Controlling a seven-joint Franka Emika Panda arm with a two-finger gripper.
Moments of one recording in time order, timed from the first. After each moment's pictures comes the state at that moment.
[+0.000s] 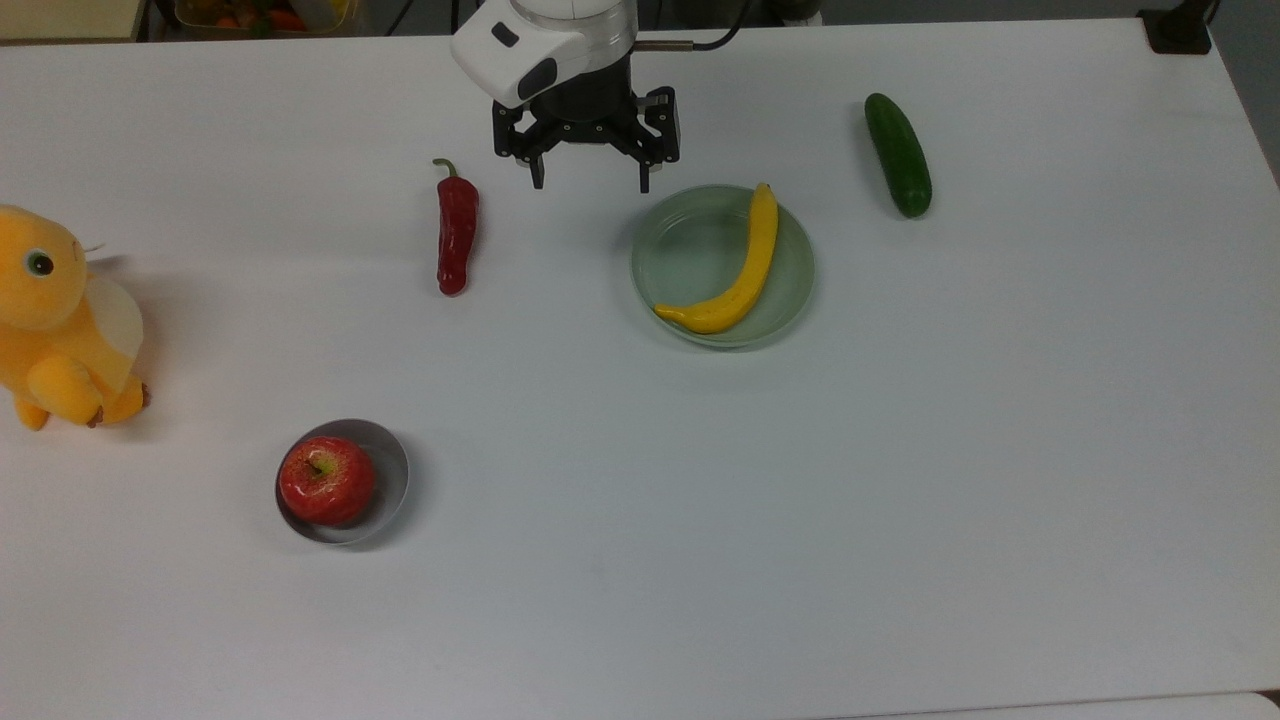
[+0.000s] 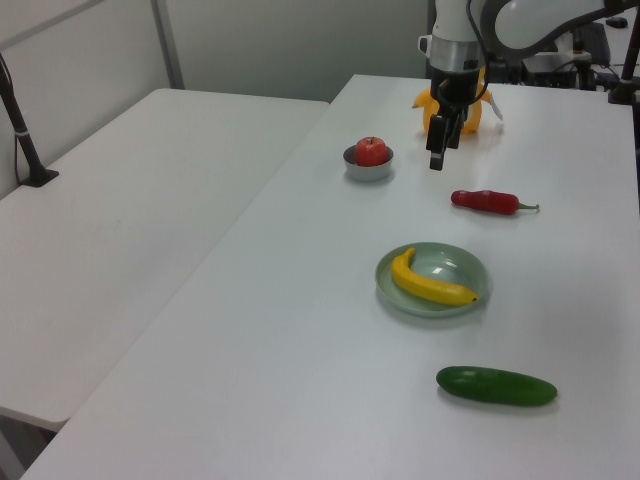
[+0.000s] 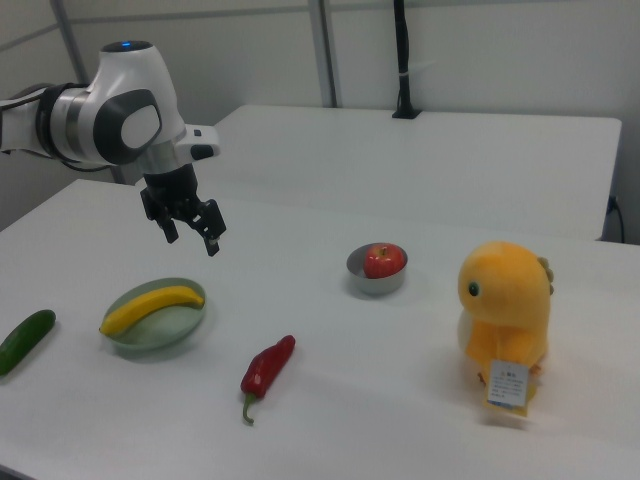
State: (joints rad) arm 0.16 0.11 0.00 -1.82 0.02 2.00 0.14
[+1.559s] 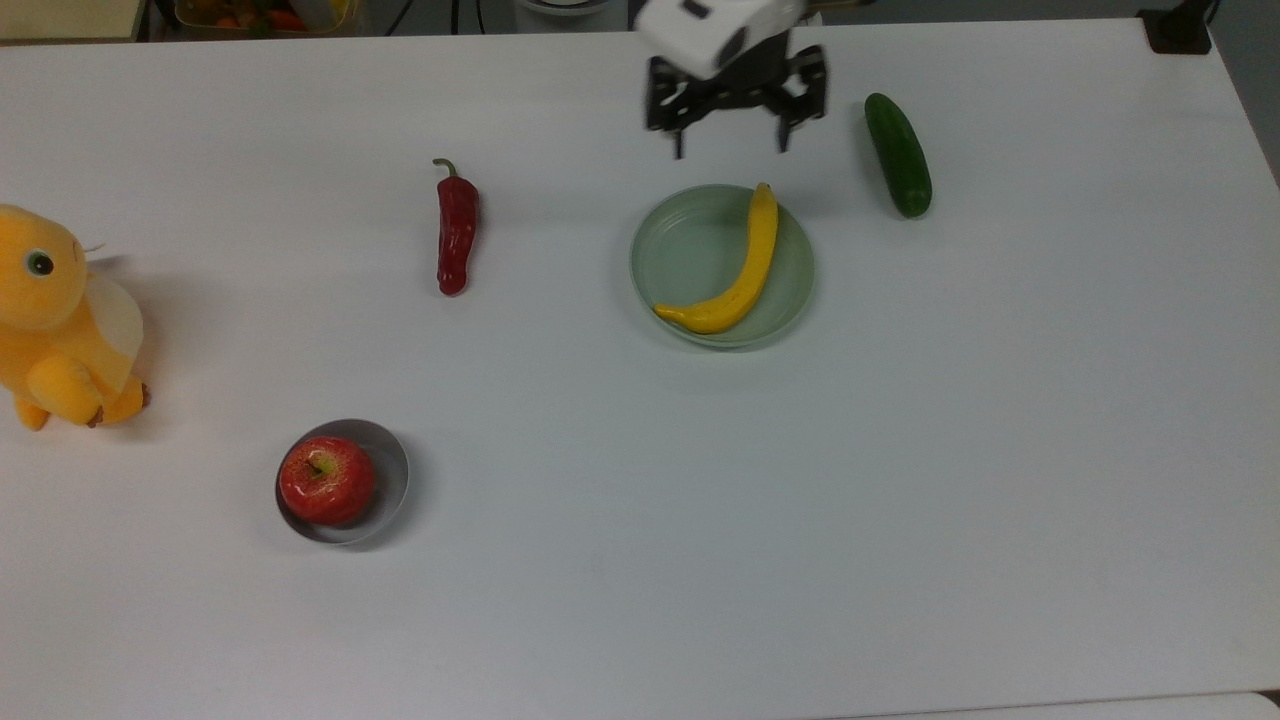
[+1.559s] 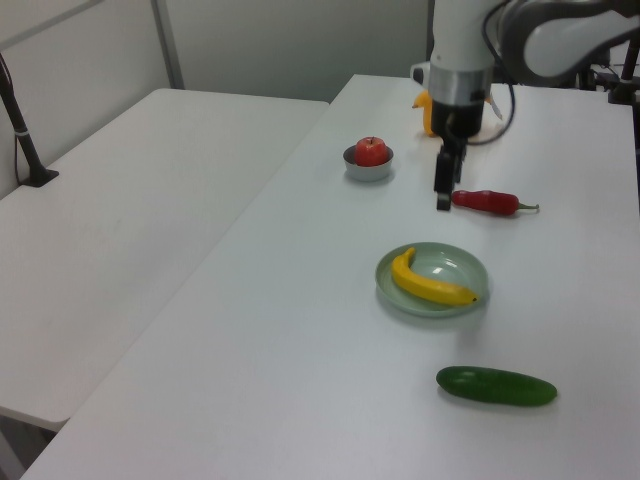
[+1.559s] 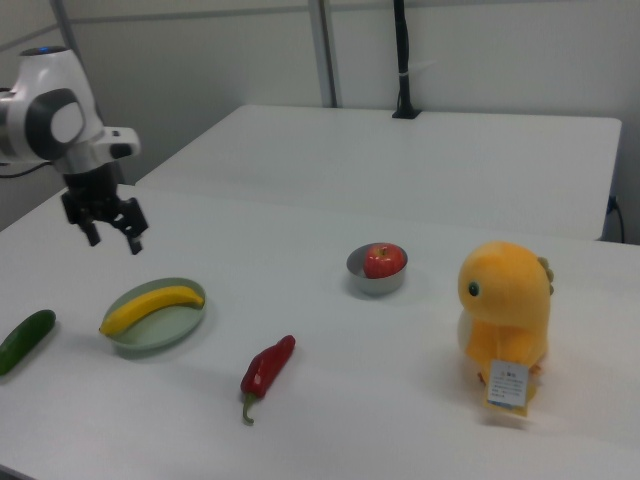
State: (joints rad) arm 0.20 0.09 0.20 -1.84 -0.01 1.96 0.26
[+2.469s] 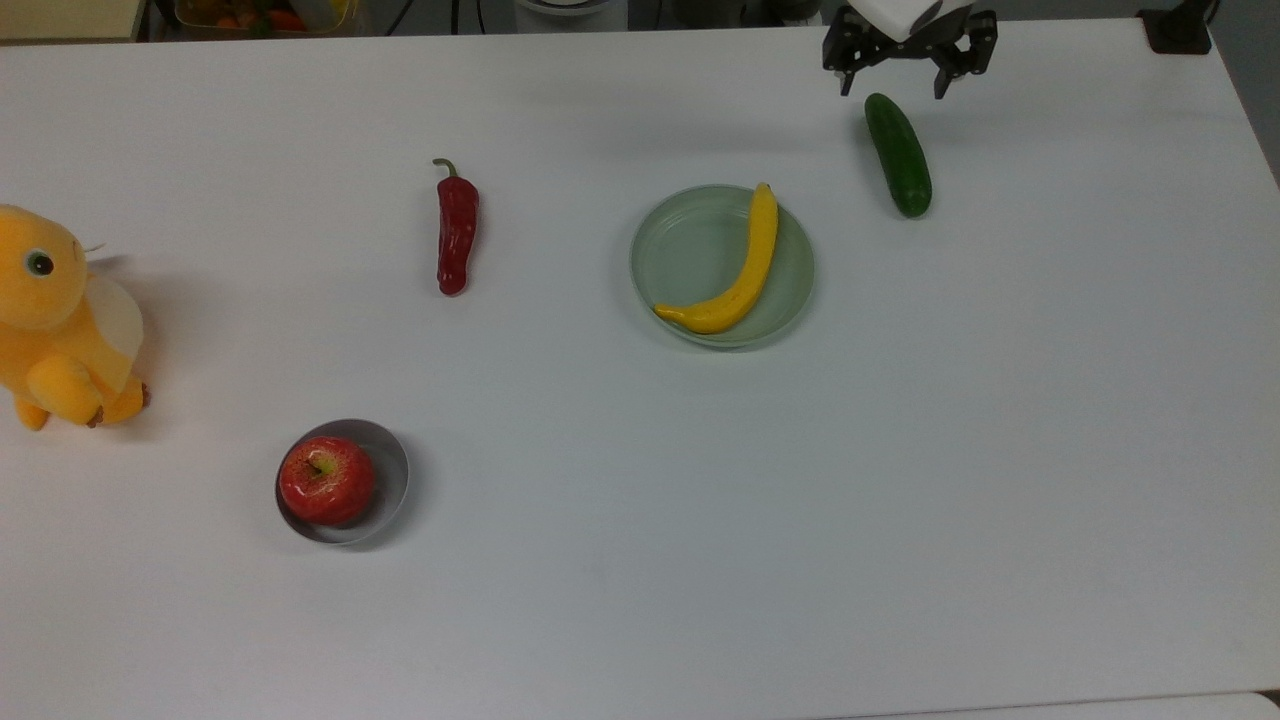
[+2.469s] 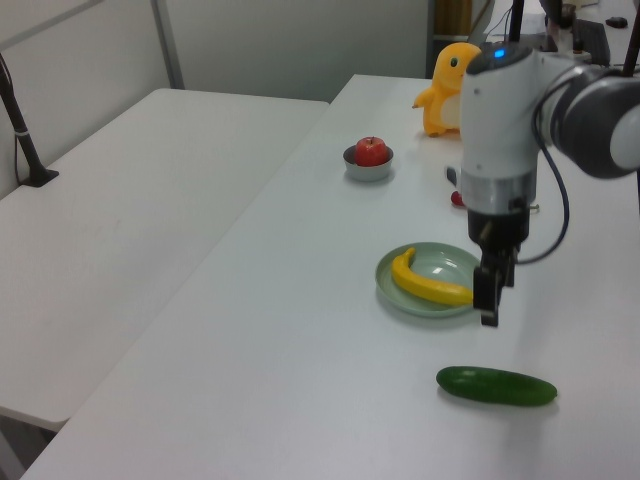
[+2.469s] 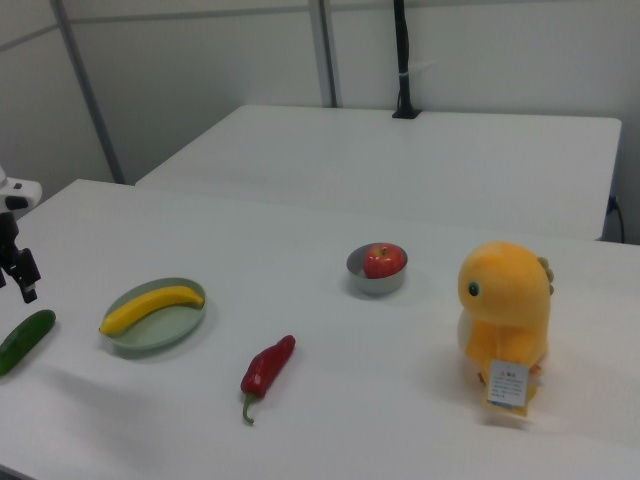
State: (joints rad) arm 0.29 0.15 0.45 -1.92 0.02 2.00 0.70
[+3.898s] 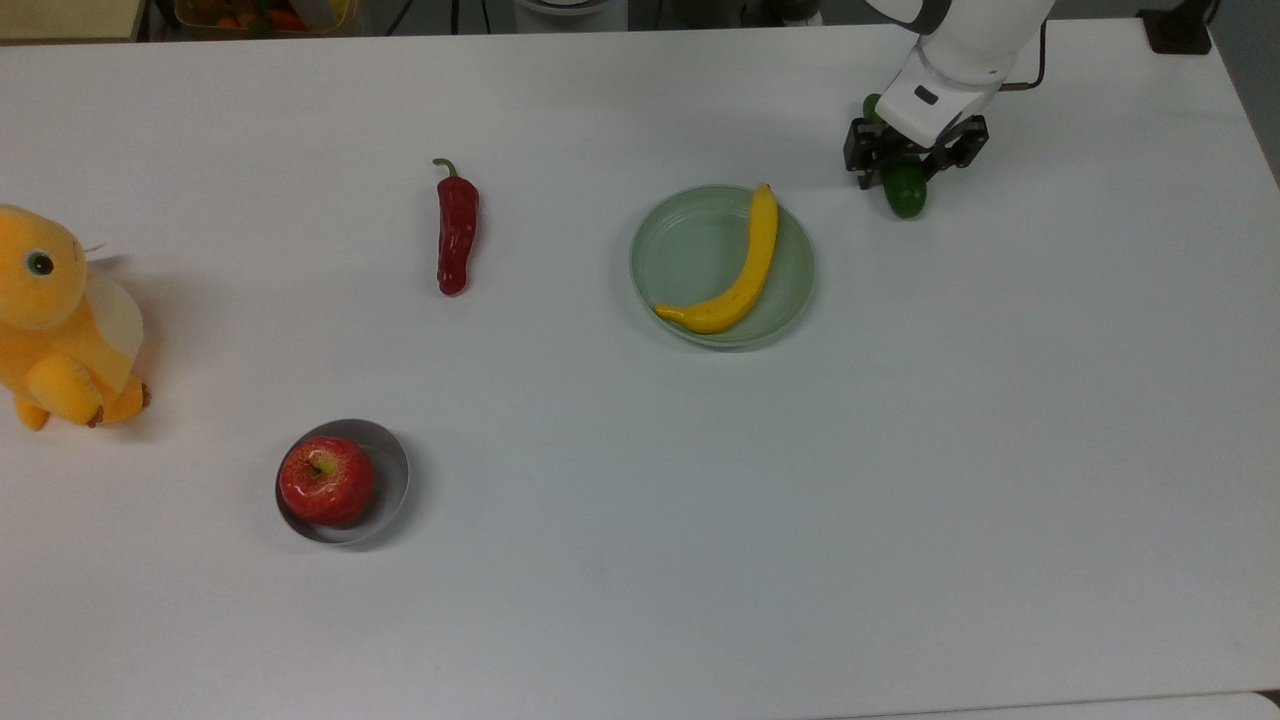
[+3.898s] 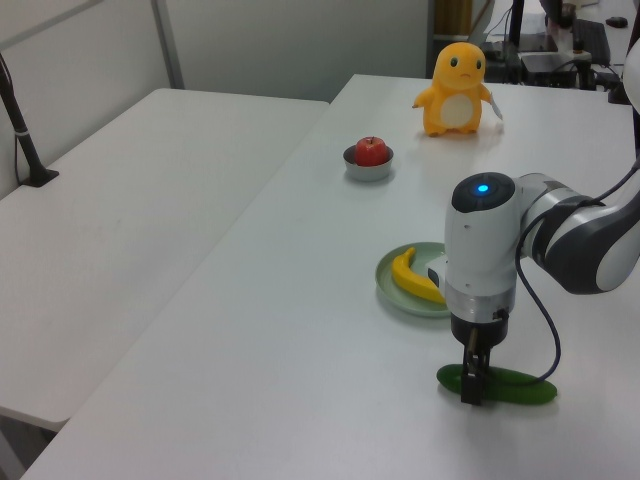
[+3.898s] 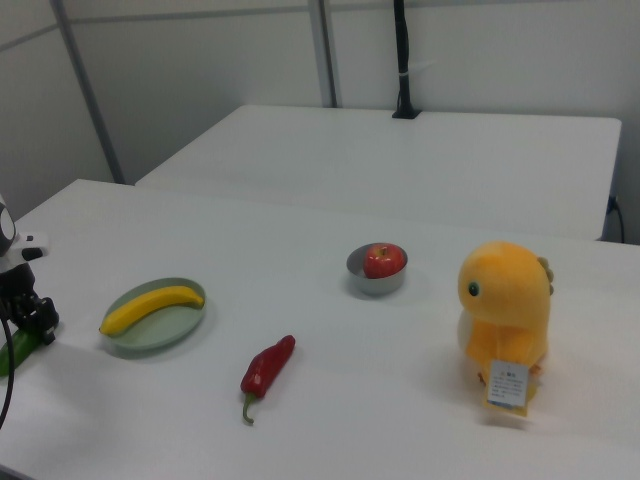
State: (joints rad) arm 0.36 0.41 0.45 -1.91 -0.23 2.22 0.79
